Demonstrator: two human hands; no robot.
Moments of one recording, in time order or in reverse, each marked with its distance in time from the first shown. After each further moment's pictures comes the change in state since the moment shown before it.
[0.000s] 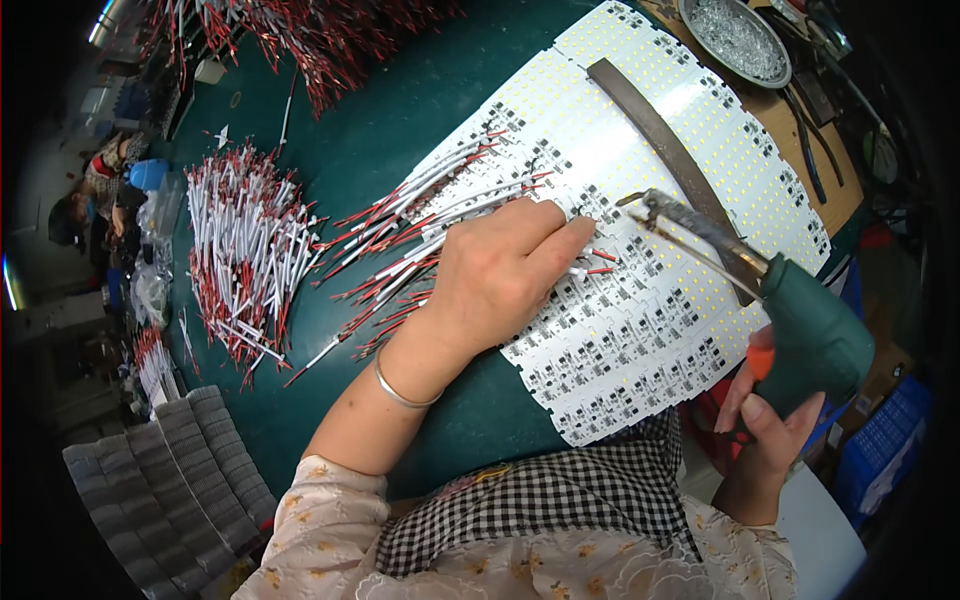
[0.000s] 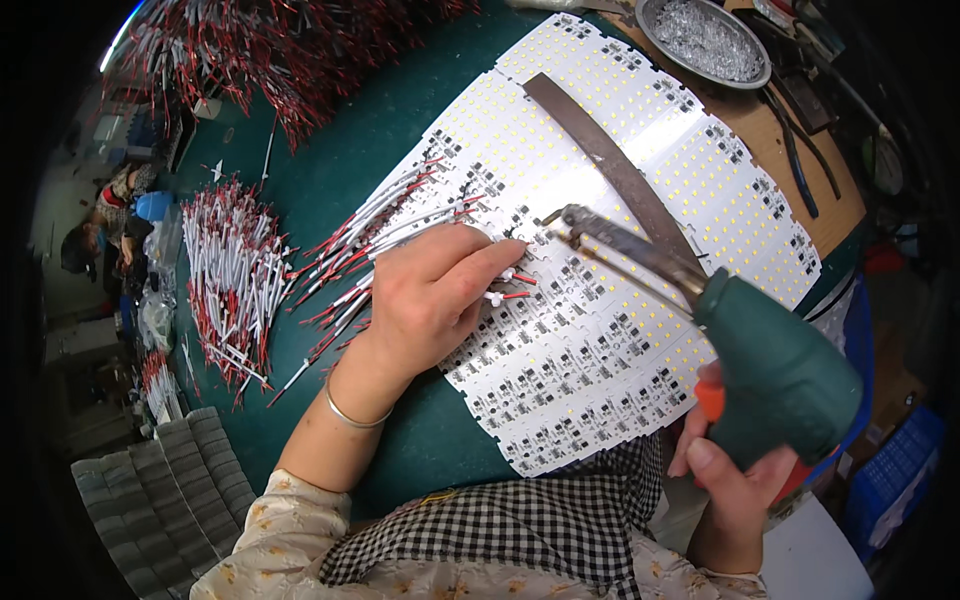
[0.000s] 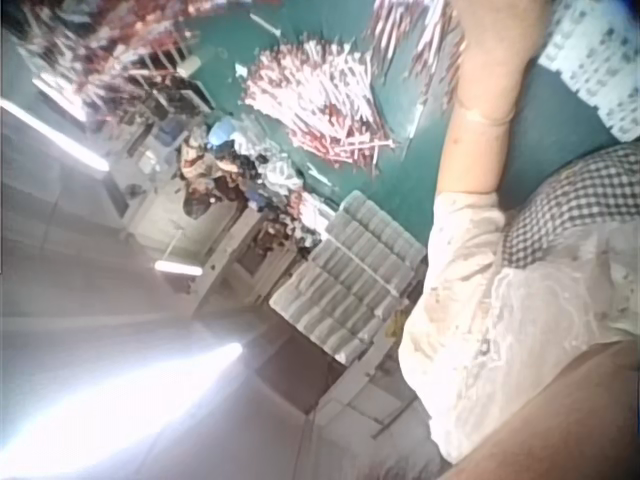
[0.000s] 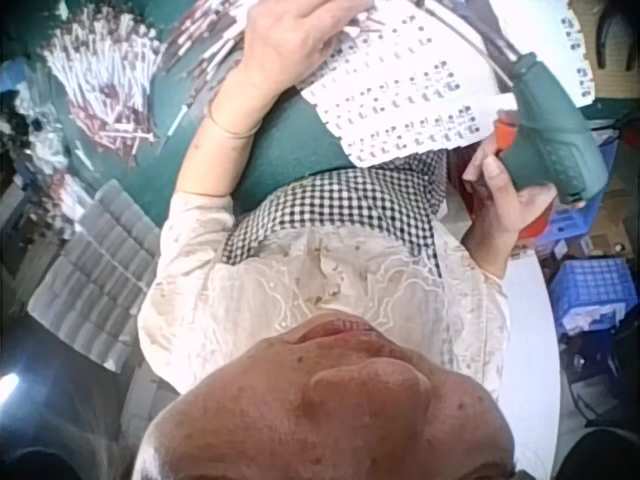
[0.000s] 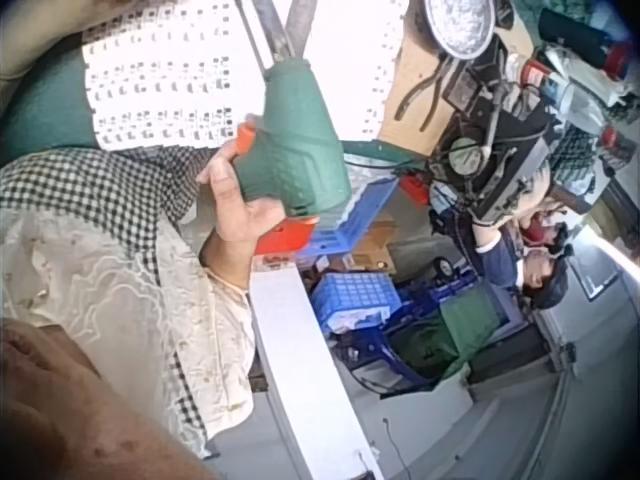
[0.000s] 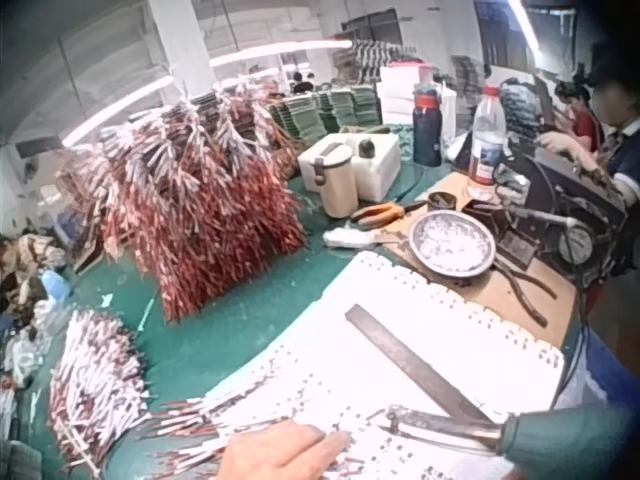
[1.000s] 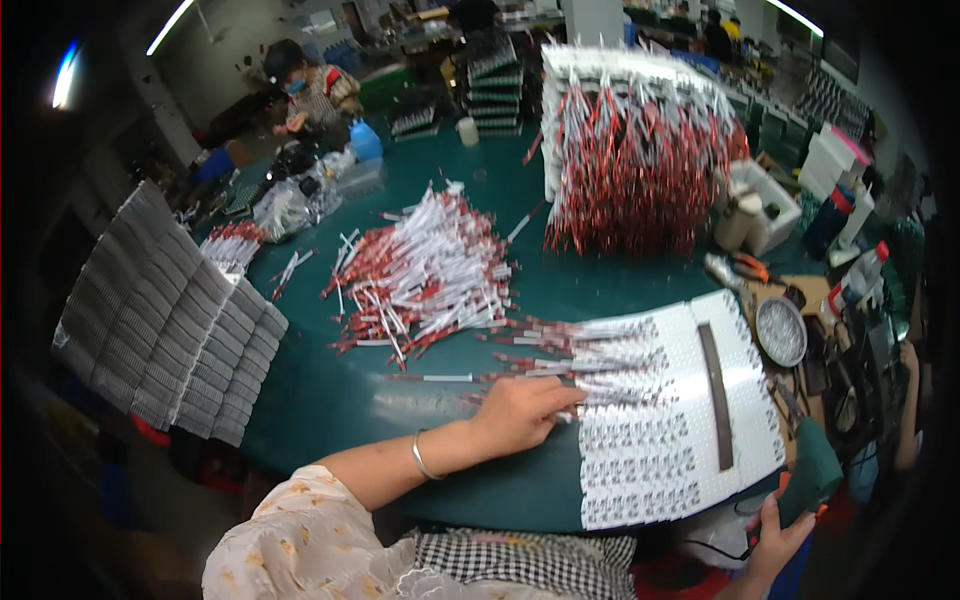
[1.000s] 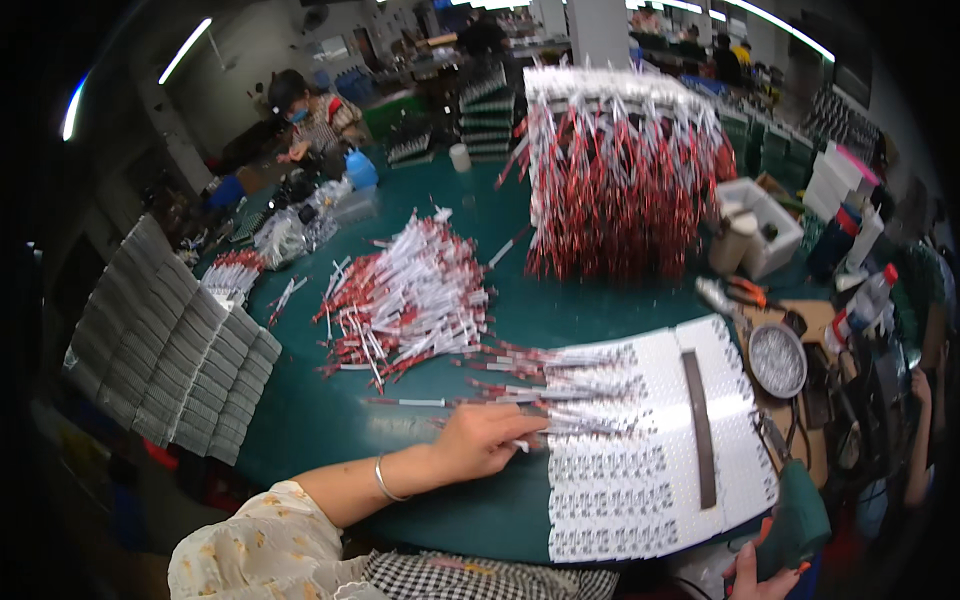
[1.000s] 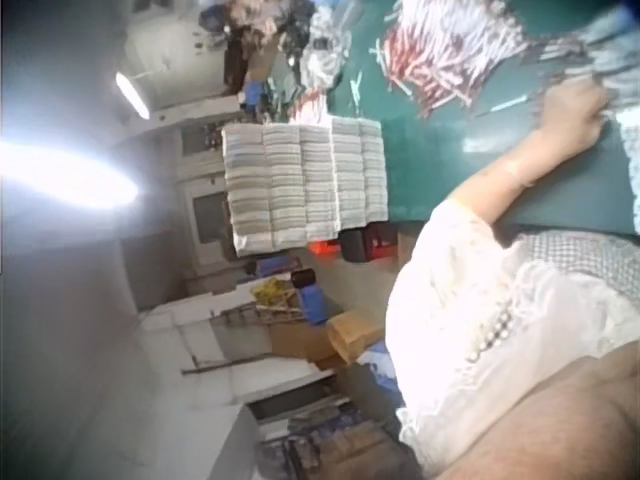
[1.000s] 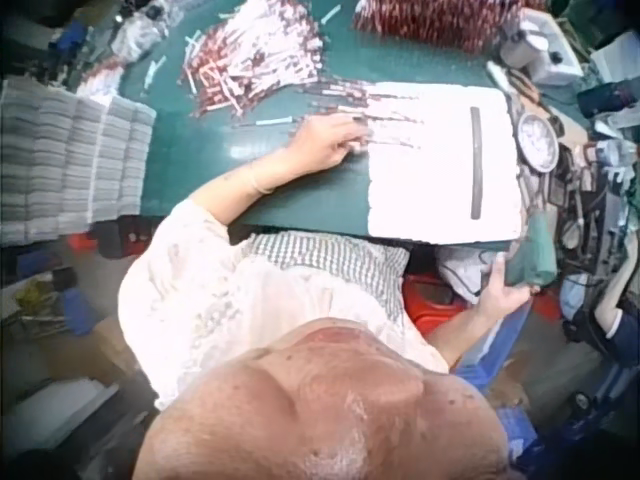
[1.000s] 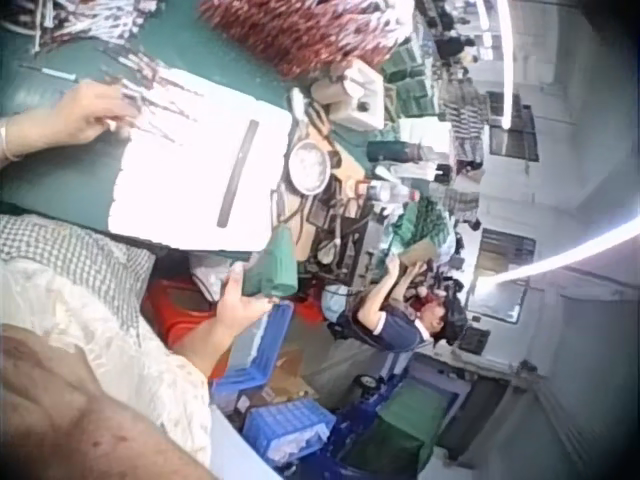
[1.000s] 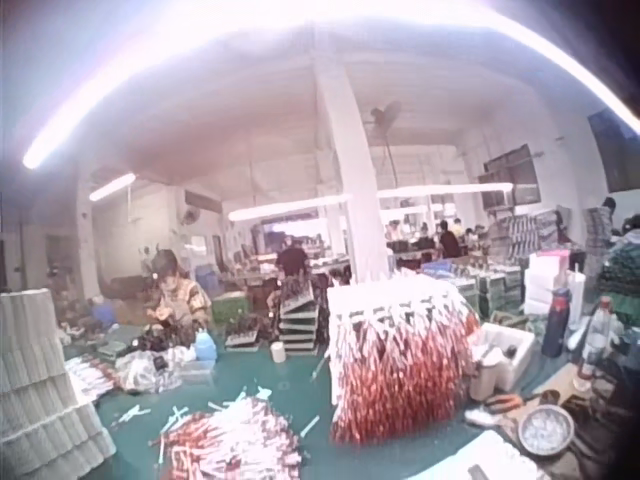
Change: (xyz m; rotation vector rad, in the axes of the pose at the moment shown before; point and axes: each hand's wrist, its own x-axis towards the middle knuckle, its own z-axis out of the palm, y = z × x) left_hand -0.082 0.058 -0.086 0.081 0.211 -0.367; right_hand 0.022 -0.030 -0.053 -0.331 0.108 -0.347
